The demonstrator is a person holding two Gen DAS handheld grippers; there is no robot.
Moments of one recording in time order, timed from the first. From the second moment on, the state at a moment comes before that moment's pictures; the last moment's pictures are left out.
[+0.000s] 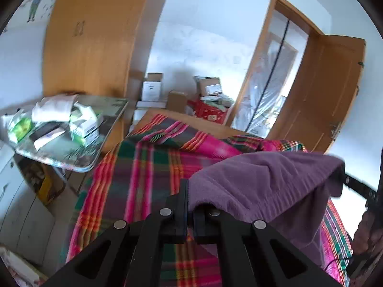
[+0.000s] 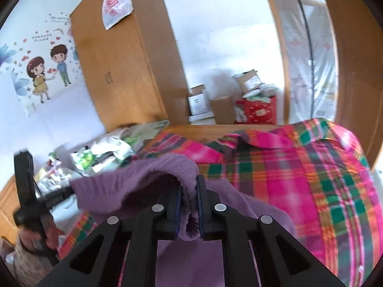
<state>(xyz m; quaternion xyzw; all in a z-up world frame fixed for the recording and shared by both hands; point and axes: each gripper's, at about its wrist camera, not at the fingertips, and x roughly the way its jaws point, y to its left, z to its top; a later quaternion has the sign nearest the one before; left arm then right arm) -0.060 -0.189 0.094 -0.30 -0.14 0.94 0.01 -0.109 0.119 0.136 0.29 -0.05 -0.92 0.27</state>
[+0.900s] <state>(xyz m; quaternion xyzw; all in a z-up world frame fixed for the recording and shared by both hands) 0.012 -0.260 0.025 -0.40 -0.26 0.88 -0.08 -0.124 0.022 0.107 0.40 -0.02 -0.83 0.38</state>
